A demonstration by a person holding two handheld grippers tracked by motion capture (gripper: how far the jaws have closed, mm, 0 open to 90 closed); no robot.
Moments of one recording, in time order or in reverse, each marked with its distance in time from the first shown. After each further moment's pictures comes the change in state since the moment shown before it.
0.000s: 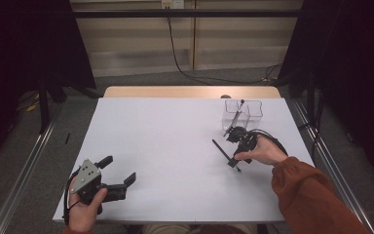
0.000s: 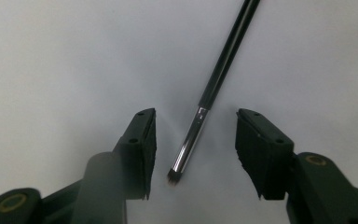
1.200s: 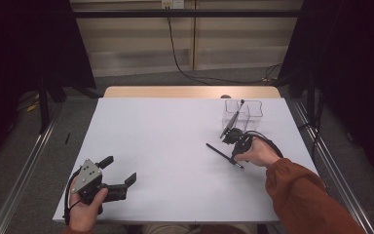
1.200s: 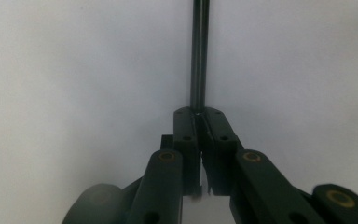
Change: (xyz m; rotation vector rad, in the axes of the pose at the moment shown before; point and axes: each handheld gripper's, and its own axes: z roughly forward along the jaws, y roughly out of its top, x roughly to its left) left arm -0.001 -0.001 0.003 0.010 -0.008 0.002; right arm 0.003 0.006 0.011 0.047 -0.076 0.037
